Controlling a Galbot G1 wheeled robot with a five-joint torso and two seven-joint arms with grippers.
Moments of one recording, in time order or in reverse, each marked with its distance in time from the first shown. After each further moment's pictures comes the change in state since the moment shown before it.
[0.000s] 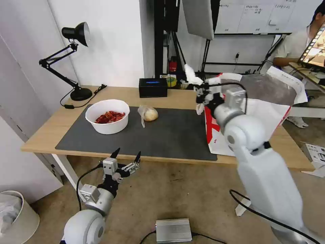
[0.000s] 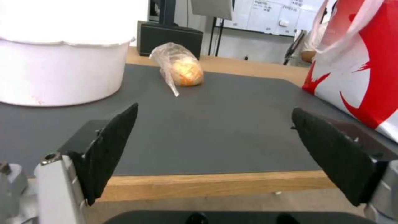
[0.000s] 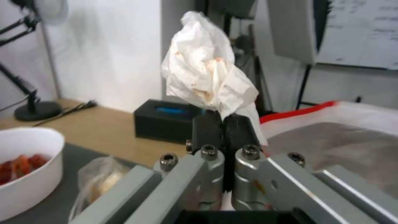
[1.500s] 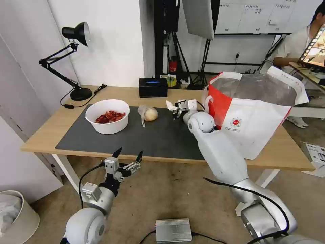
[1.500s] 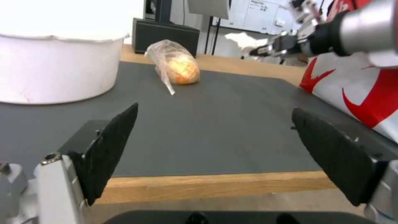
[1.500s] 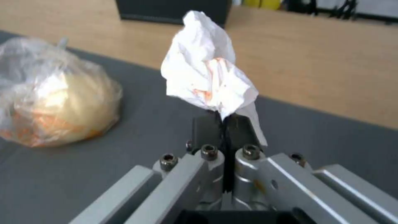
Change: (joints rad) left arm -0.022 0.011 0.012 0.023 -0.020 -0.002 0.005; right arm 0.290 0.208 -0.215 -0.788 -0.069 0.057 -0.102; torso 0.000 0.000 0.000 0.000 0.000
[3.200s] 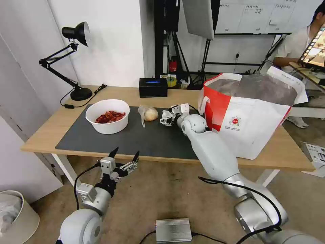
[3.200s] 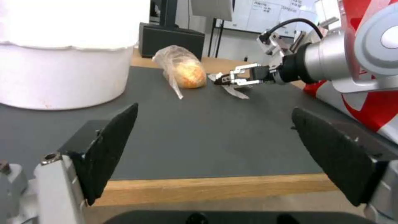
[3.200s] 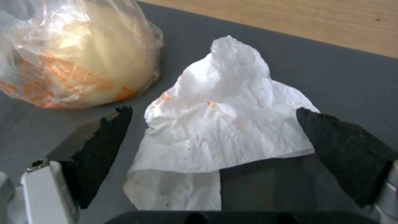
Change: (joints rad) left arm 0.019 0.009 -0.033 -0.026 -0.010 0.007 0.005; right arm 0.066 0.085 -0.060 -0.219 -0.006 0.012 -0.077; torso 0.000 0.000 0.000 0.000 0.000
